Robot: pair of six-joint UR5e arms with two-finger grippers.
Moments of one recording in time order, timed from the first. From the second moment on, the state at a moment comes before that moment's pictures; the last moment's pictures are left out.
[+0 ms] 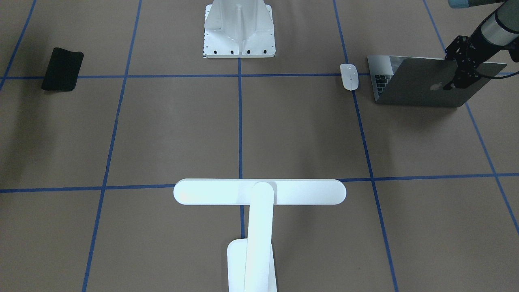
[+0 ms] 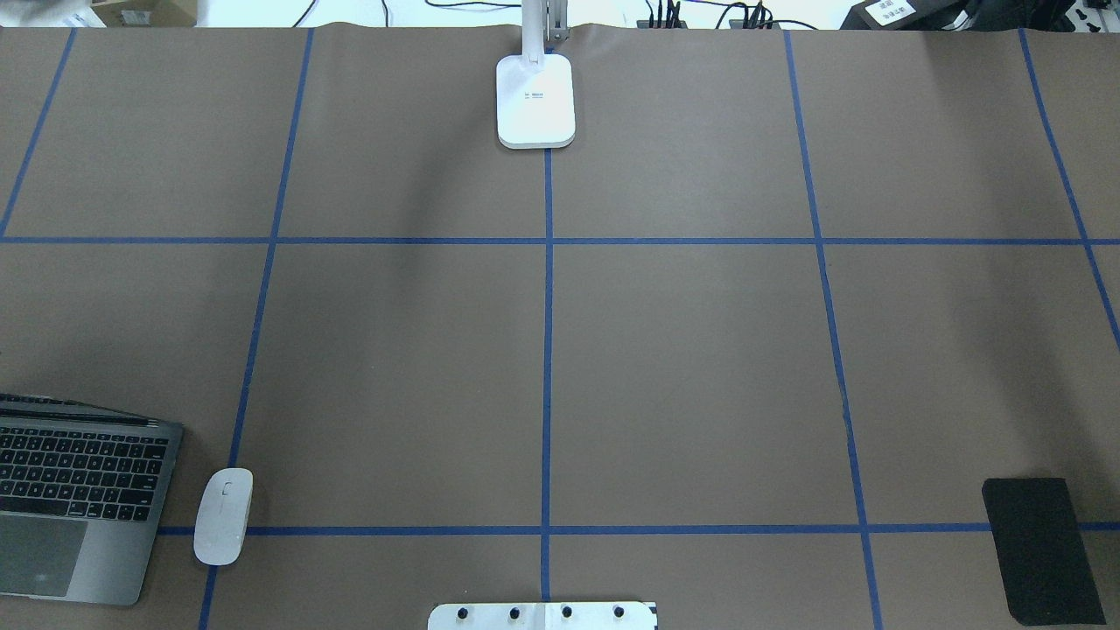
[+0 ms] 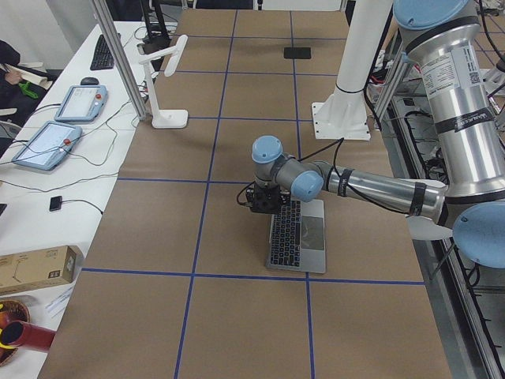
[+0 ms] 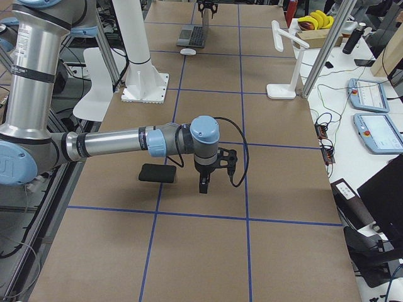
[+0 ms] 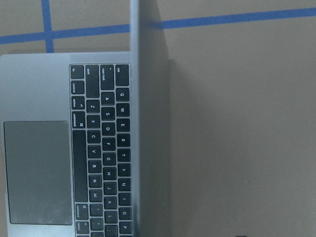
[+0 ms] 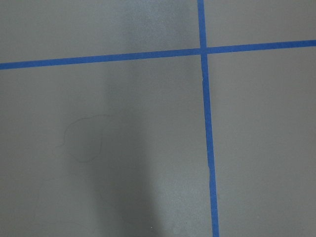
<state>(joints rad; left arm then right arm) -1.05 -1.25 -2.04 -1.92 -2.31 -2.20 1.46 -1.80 1.95 -1.56 2.35 0.26</state>
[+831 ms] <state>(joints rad) -1.06 -1.27 -2.08 -1.90 -2.40 -2.18 1.46 -1.81 1.95 -1.56 2.36 0.26</state>
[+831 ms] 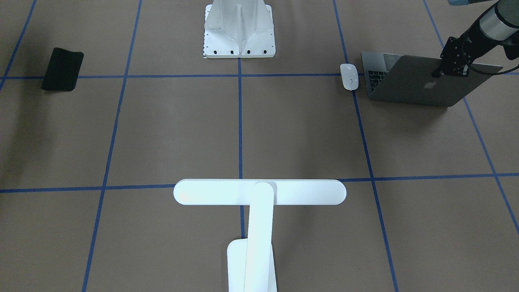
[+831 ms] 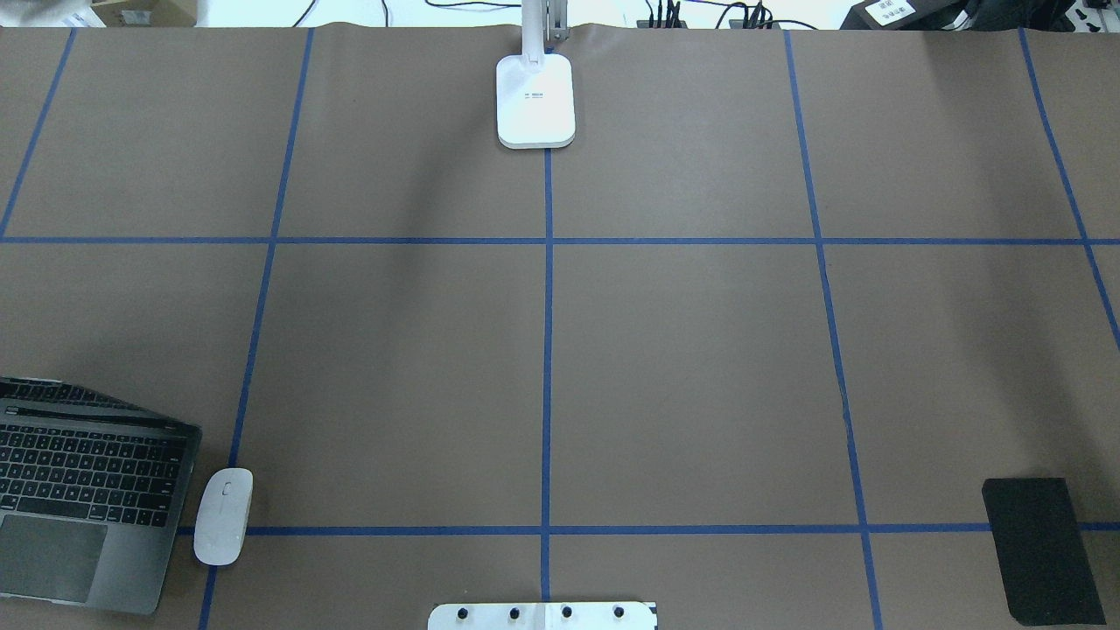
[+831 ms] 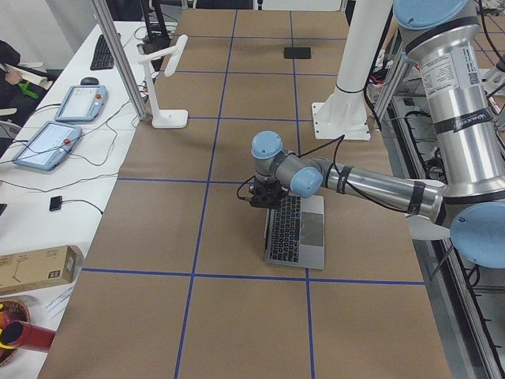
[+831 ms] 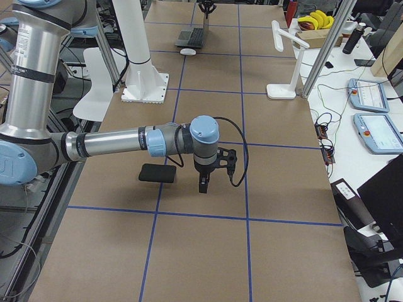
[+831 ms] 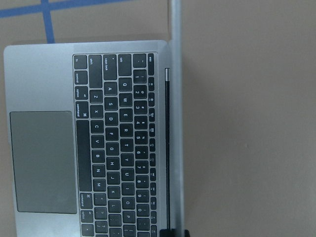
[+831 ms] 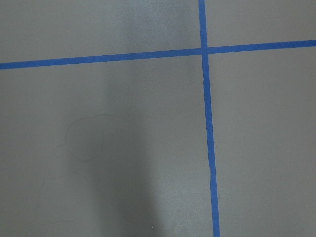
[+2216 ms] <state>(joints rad) -1.13 -2.14 -2.06 -1.05 -2.41 -2.05 1.46 -1.83 1.95 -1.56 2.38 0.26</state>
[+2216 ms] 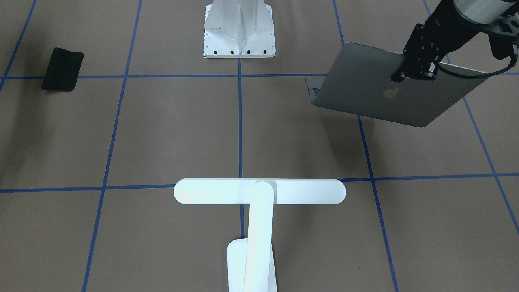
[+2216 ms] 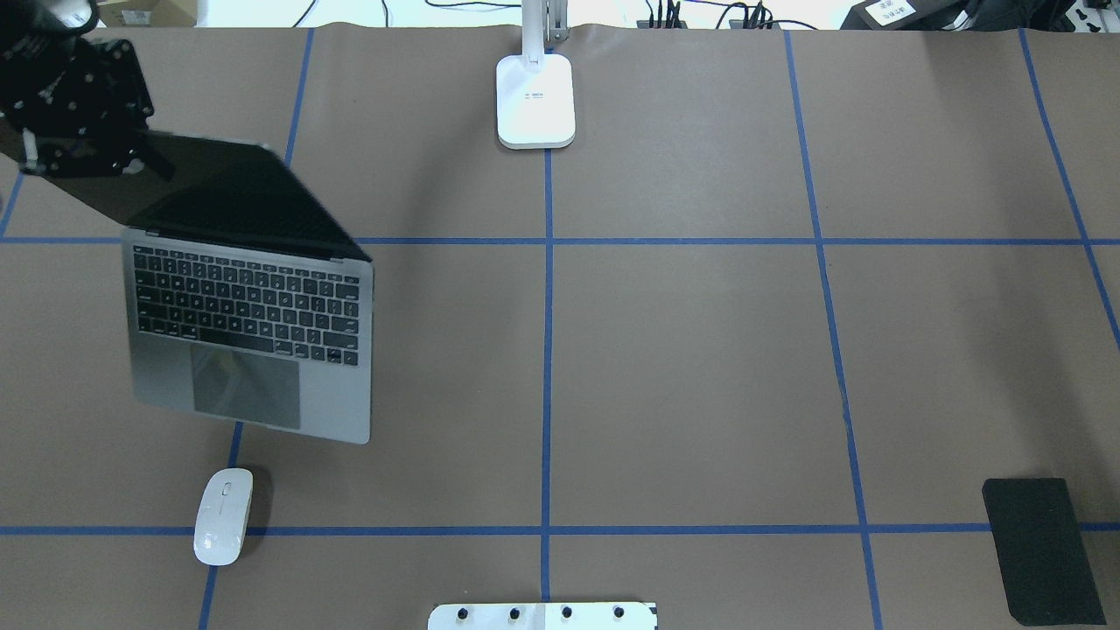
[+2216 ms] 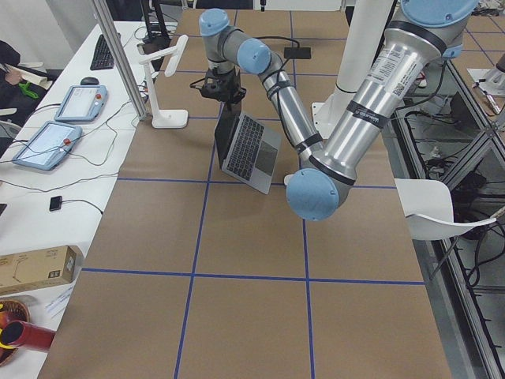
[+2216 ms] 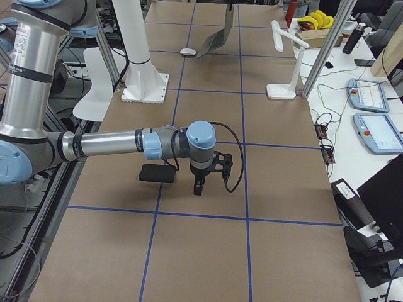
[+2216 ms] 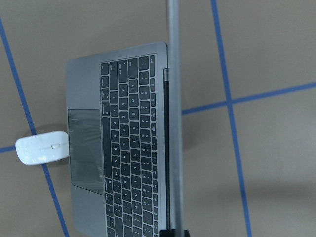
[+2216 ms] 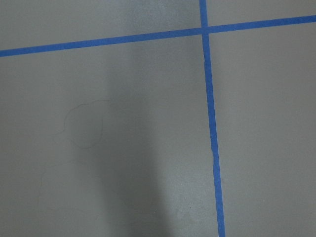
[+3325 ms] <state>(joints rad) -0.91 -2.46 -1.70 -1.36 -2.19 -2.43 1.46 -1.84 1.93 -1.59 2.41 0.26</state>
